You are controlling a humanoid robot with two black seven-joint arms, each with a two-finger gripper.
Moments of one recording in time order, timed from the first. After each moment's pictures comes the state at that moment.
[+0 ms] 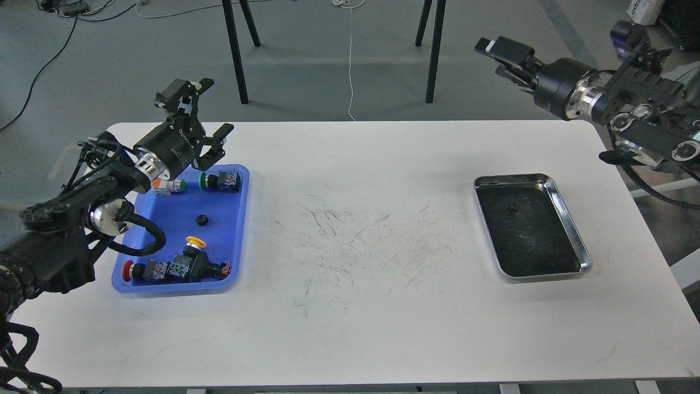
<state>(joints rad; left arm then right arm) -0.86 0.36 -0.33 -0.54 0.15 -0.49 -0.49 1.29 -0.56 -0.13 0.79 -0.47 0.10 0.47</state>
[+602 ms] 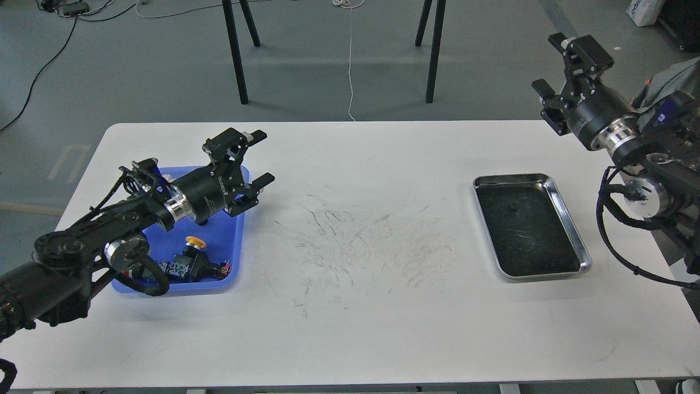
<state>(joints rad) -0.73 0.46 -0.34 -0.86 0.43 -0.49 -0.49 0.87 -0.61 0.38 0.89 -0.28 0.12 0.48</state>
